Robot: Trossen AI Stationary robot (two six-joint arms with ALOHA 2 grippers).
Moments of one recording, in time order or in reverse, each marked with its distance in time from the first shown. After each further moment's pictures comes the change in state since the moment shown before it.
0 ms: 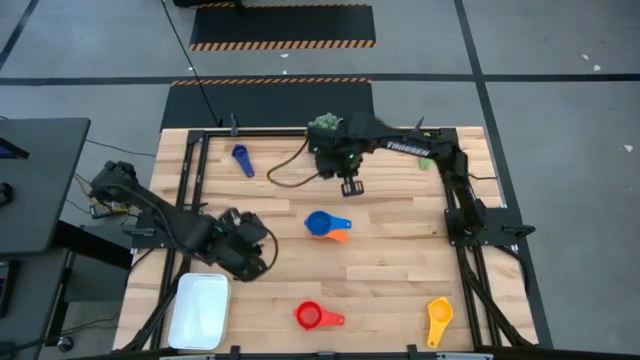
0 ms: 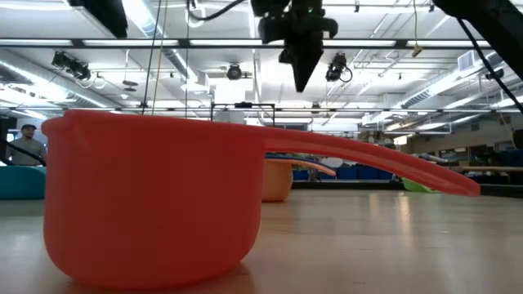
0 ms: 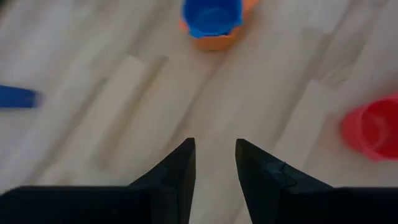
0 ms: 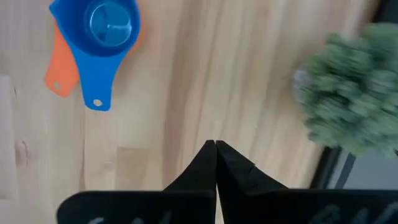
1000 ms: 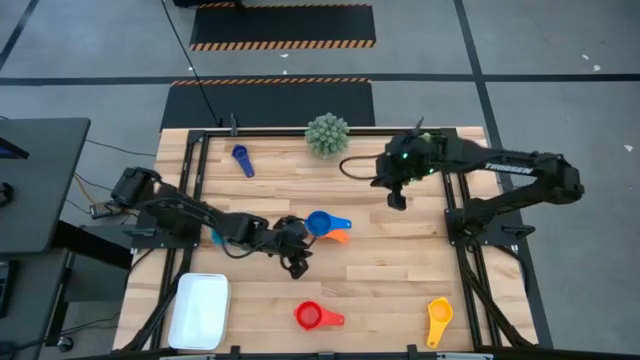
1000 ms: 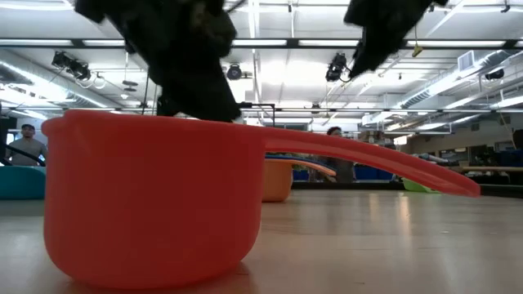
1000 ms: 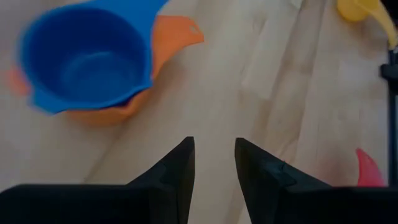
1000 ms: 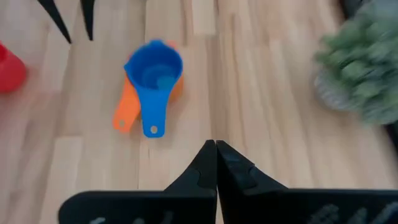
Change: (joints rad) left arm 0.249 0.207 -0.364 1.053 0.257 0.272; right arm -0.046 -0.898 -1.212 0.878 -0.220 0.226
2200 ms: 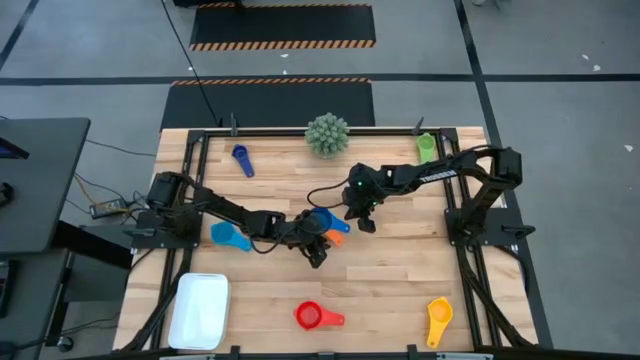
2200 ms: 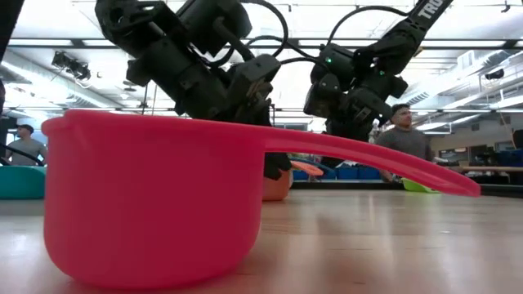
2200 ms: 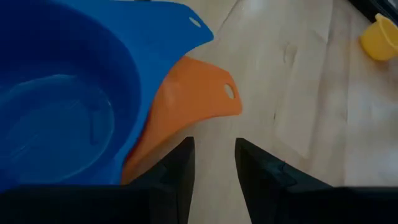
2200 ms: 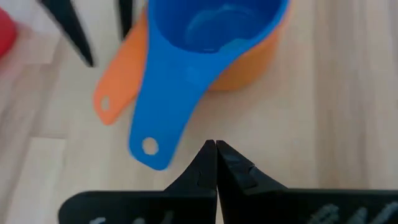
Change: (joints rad) left arm 0.125 0.245 0.002 0.329 0.068 0.015; right arm 0.029 0.505 -0.181 0.563 -0.262 0.014
